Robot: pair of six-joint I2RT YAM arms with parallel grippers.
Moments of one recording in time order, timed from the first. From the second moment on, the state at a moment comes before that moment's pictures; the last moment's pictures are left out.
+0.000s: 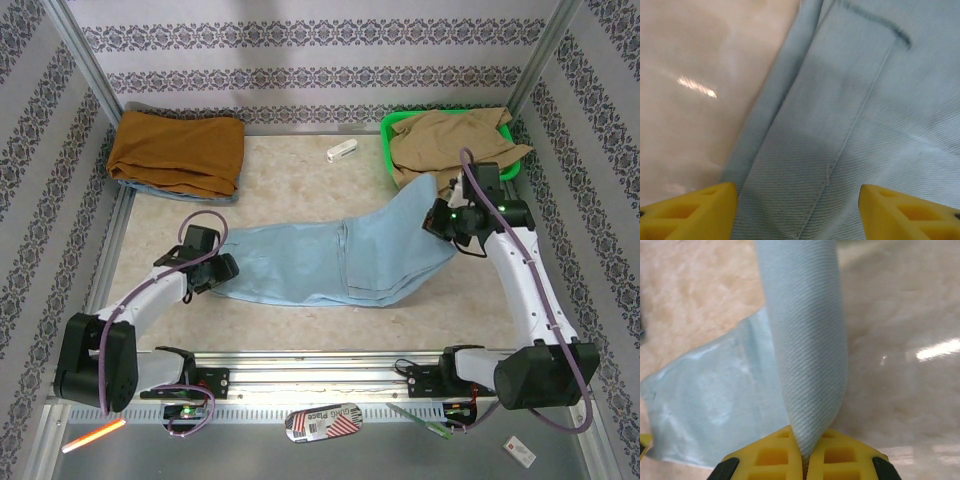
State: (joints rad) left arm -0.16 1.24 0.57 -0.46 0.02 -0.66; right arm 0.07 1.23 1.24 -1.02 -0.27 0.49
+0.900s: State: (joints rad) left arm -0.44 0.98 0.43 -0.39 0.05 -0.86; right arm 0.81 1.65 1.57 -0.92 -0.14 0.75
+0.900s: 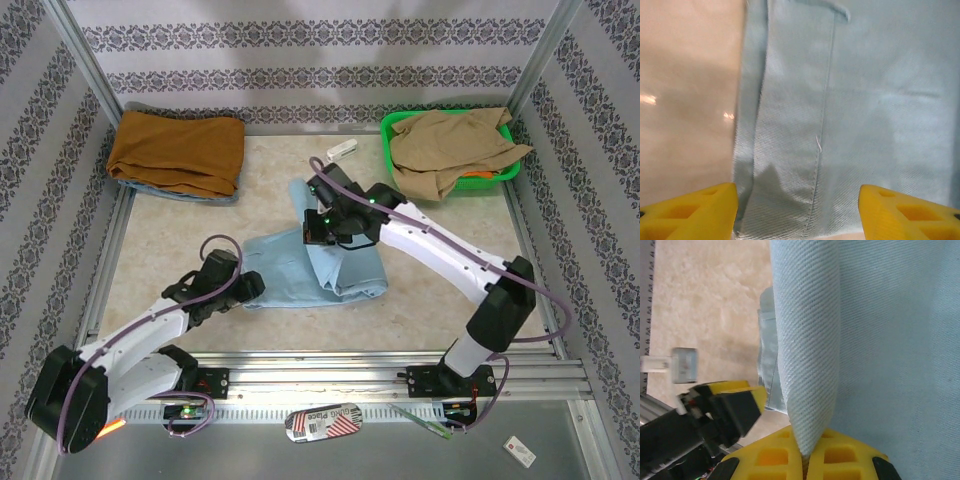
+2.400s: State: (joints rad) left arm -0.34 0.99 0.29 -0.35 0.06 -0.88; right arm 1.02 2.11 1.79 -0.73 -0.18 1.04
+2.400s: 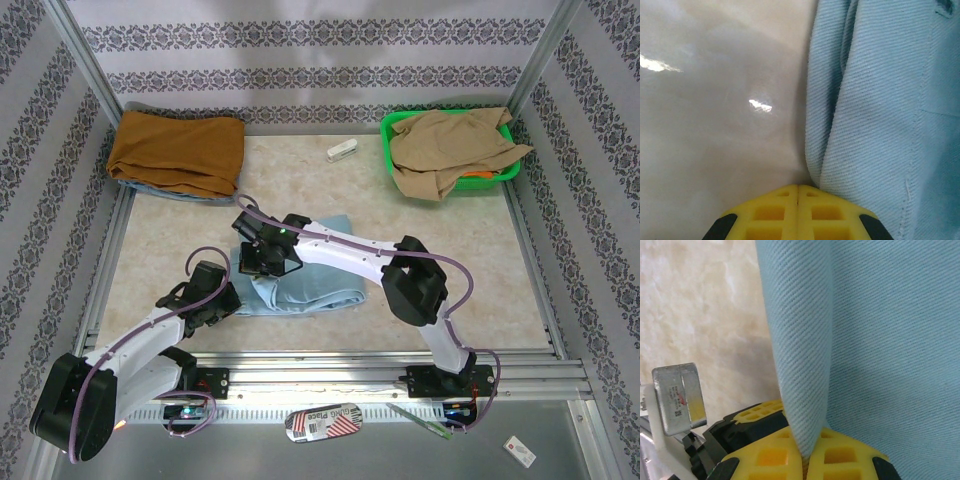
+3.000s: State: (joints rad) left arm -0.34 0.77 0.27 -0.48 0.06 -0.97; right arm 1.02 2.12 1.61 -0.42 -0.34 1.20
